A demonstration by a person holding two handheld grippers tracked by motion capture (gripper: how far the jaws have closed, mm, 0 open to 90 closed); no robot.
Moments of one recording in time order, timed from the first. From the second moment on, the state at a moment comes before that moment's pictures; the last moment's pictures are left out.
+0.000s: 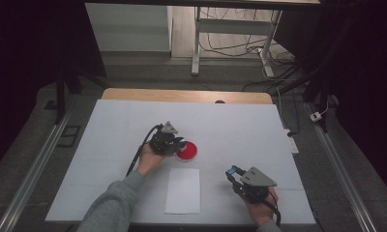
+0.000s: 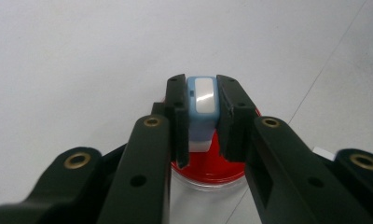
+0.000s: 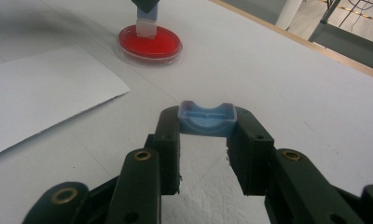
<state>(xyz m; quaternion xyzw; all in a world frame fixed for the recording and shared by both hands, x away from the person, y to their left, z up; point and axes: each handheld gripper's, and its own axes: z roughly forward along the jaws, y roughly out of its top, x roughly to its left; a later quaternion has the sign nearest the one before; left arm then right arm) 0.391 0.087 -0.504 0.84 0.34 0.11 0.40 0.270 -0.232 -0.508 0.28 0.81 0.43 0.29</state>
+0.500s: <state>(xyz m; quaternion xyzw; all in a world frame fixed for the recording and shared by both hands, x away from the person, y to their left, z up) 0.390 0.089 -0.502 0.84 0.34 0.11 0.41 0.270 -0.232 -0.508 0.28 0.80 0.43 0.29</state>
